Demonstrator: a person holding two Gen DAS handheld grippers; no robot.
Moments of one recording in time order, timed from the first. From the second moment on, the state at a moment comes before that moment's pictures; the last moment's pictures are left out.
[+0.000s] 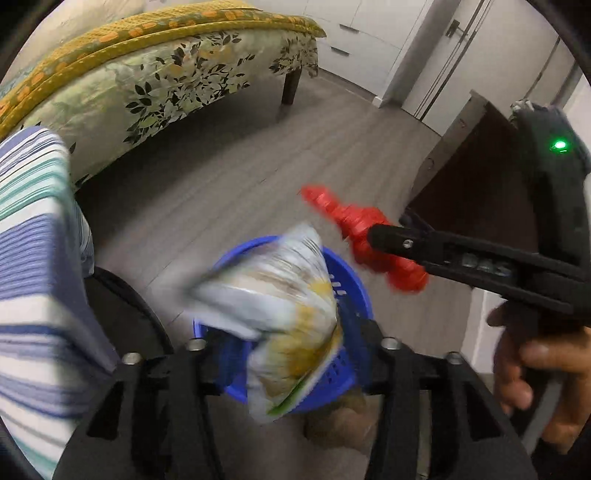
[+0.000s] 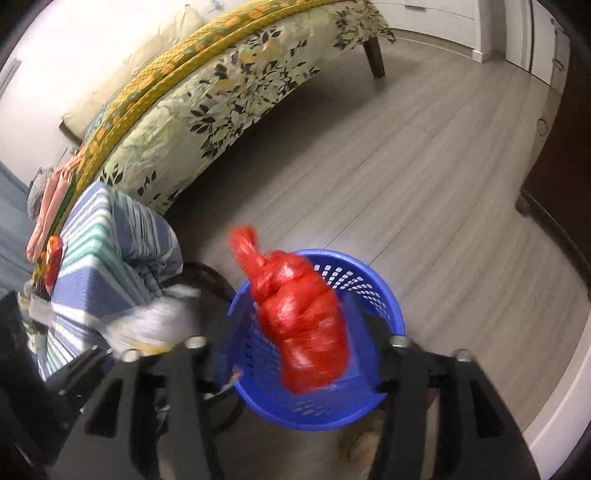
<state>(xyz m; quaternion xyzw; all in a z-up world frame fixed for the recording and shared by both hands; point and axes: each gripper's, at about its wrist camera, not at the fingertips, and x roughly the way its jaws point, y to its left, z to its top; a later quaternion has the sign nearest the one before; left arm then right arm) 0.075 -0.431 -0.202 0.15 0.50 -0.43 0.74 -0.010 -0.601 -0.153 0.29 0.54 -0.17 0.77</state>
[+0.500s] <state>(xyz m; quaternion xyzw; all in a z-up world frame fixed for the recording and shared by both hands) 0.054 -0.314 -0.100 0.09 0.38 -0.40 0.83 0.010 -0.532 -0.078 0.18 0.46 -0.12 0.86</state>
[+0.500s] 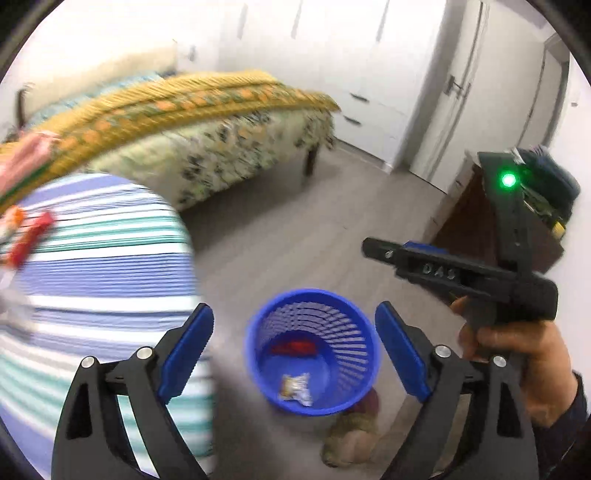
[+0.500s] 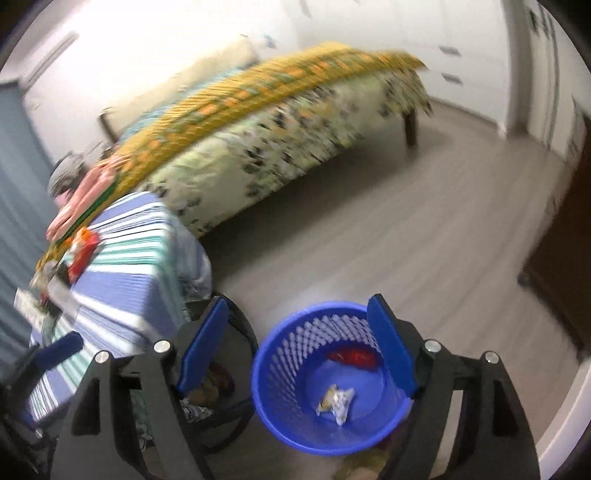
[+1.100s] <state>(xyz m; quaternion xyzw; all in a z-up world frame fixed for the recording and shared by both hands) 0.104 -0.061 -0.133 0.08 0.43 -0.12 0.89 0.082 -0.267 -0.082 -0.04 0.44 0.11 0.89</state>
